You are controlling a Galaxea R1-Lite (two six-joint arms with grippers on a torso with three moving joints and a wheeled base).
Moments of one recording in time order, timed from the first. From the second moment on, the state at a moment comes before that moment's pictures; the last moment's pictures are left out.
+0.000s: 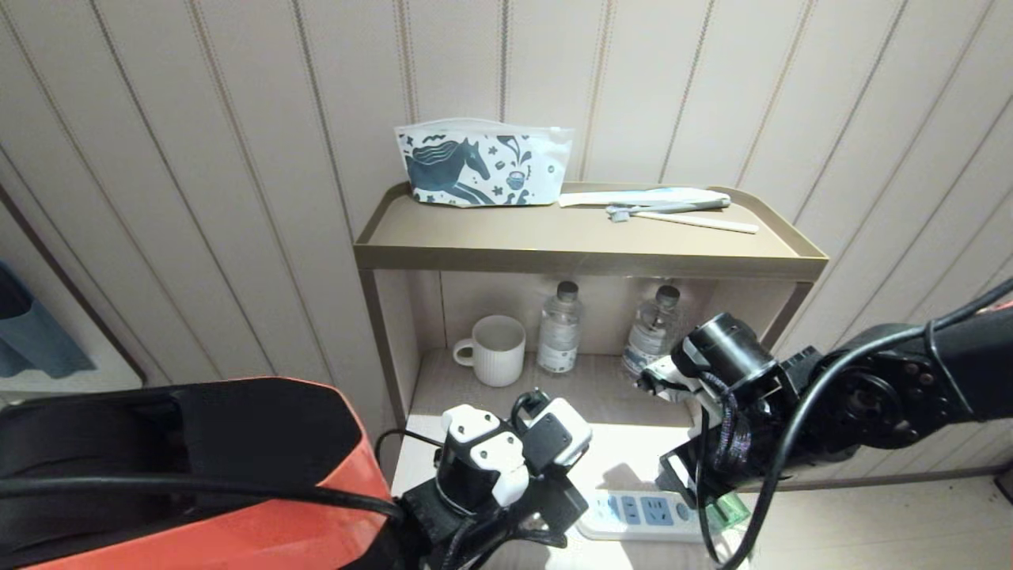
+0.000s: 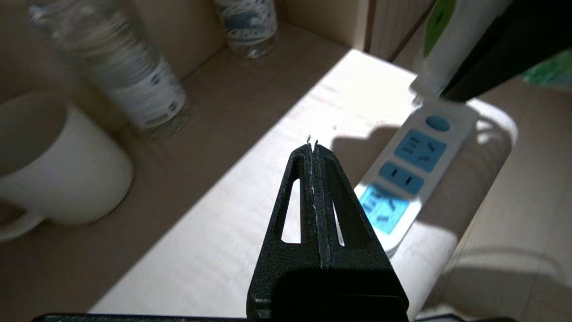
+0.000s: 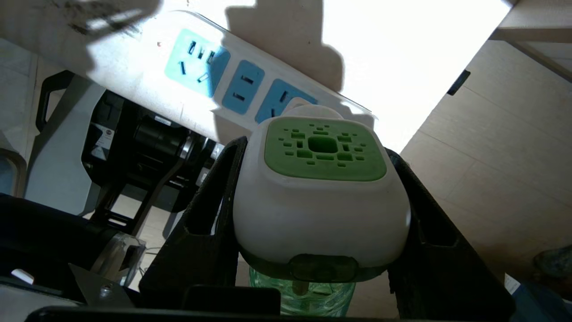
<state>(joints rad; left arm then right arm) -0.95 2.23 -0.75 -1.26 0.03 0.20 0.48 1.78 -0.97 0.29 -0.11 0.03</state>
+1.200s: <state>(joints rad) 0.01 0.92 -0.31 -0.53 0.00 0.08 0.37 1.42 -0.79 0.29 -0.11 0.02</state>
